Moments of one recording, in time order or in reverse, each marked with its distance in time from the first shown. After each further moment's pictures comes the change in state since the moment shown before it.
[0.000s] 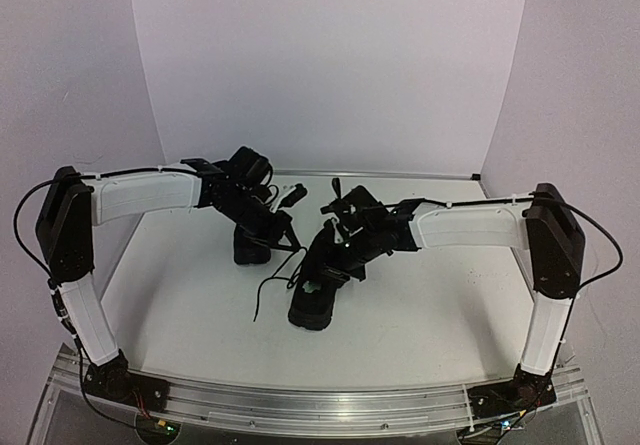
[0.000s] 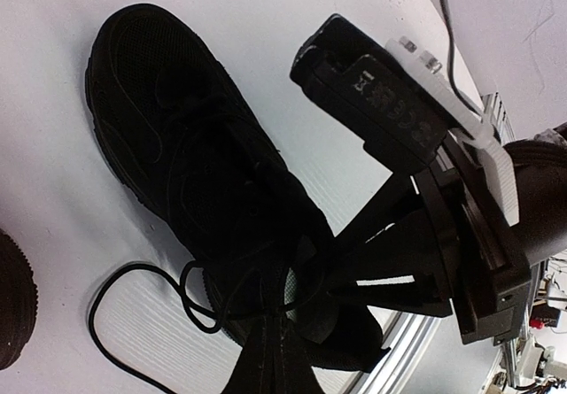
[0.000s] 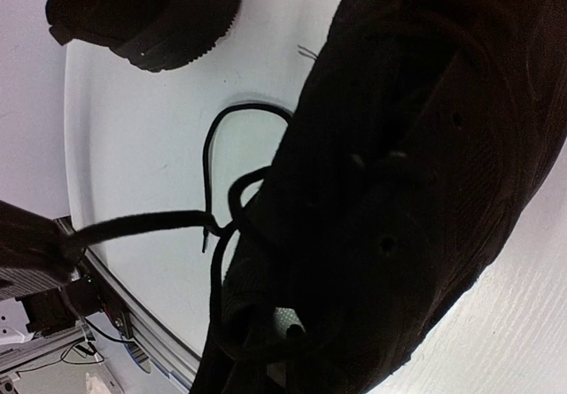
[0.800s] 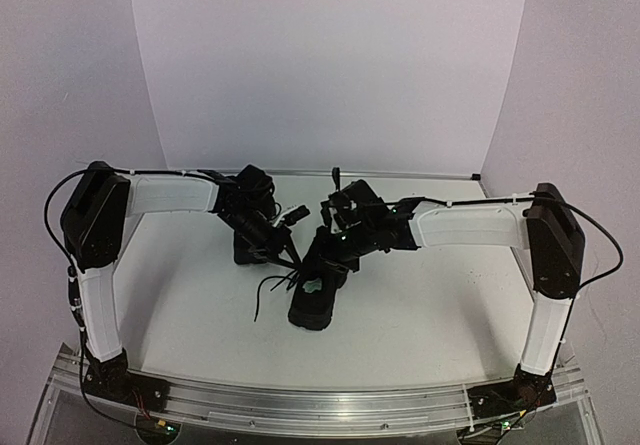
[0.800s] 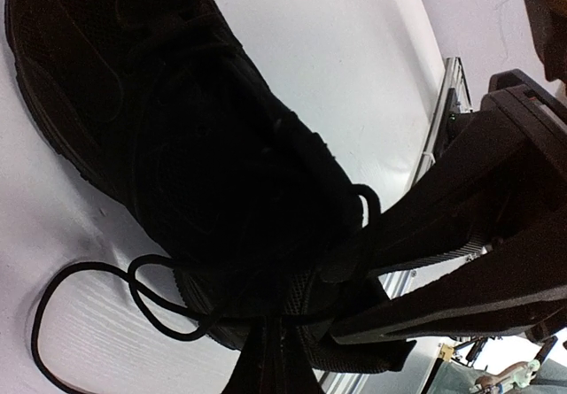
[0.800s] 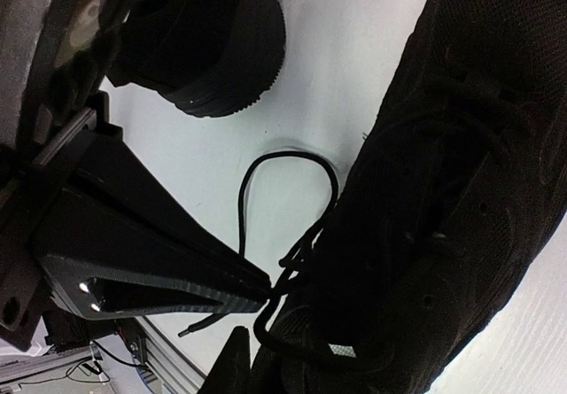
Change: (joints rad) left arm 0.059 0.166 0.019 -0.029 0.264 0.067; right arm 0.002 0.000 0.012 0.100 0.053 -0.004
